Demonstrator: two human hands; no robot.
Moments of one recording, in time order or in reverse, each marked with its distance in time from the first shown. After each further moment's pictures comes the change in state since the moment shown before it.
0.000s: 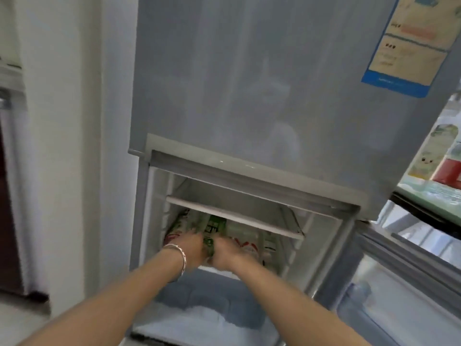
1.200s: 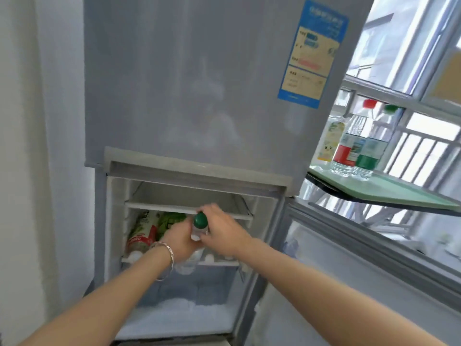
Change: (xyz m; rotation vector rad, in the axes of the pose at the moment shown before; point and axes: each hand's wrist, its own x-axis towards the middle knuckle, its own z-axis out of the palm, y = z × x) left_hand -0.049 0.056 -0.038 -0.353 0.092 0.214; right_hand -0.141 -0.012 -0.088 0.055 0.394 -0.143
